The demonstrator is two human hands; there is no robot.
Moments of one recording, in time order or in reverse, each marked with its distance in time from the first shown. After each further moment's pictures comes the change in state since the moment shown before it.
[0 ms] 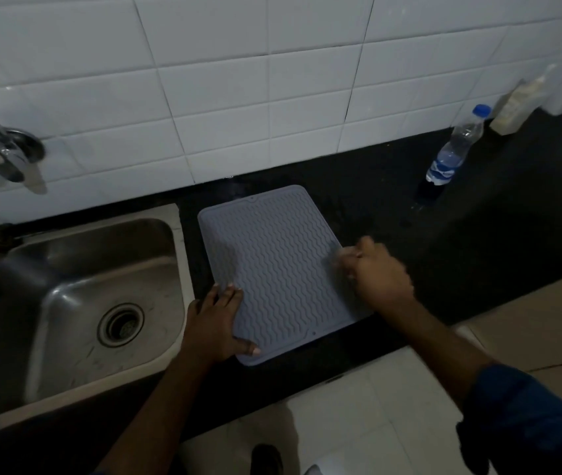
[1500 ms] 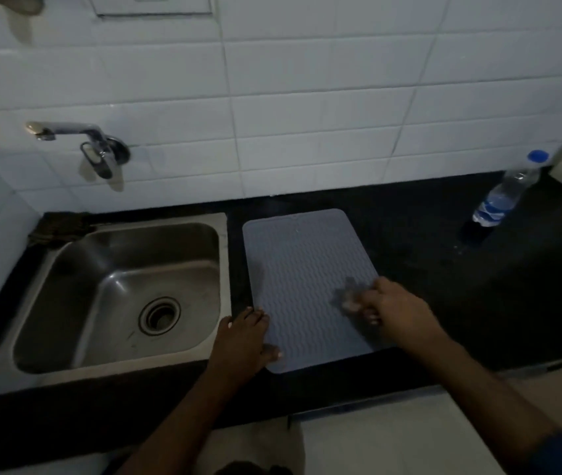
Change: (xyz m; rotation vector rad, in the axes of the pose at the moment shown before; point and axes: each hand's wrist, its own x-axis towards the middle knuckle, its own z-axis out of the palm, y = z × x) left_hand -0.040 0.017 -0.001 -0.015 0.135 -0.043; right_hand -0.003 -0.011 -0.004 -0.060 -0.078 -0.493
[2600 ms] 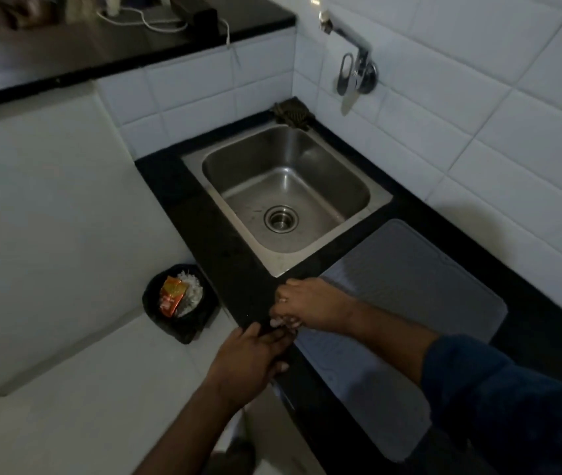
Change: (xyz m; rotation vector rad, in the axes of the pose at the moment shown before) left_hand -0.061 0.158 0.059 -0.108 0.114 -0.751; right_hand 0.155 -0.117 0.030 -0.101 -0.077 -1.614
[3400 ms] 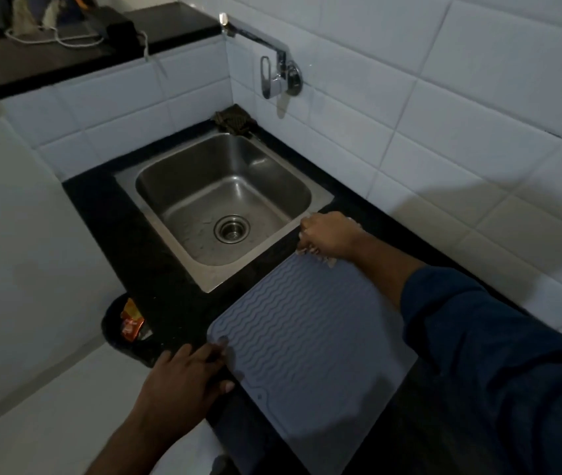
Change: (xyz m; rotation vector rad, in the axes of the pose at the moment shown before) left_hand 0.026 0.047 -0.034 0.060 -0.235 -0.169; right_hand -0.095 0.186 -0.021 -0.115 -0.141 0.370
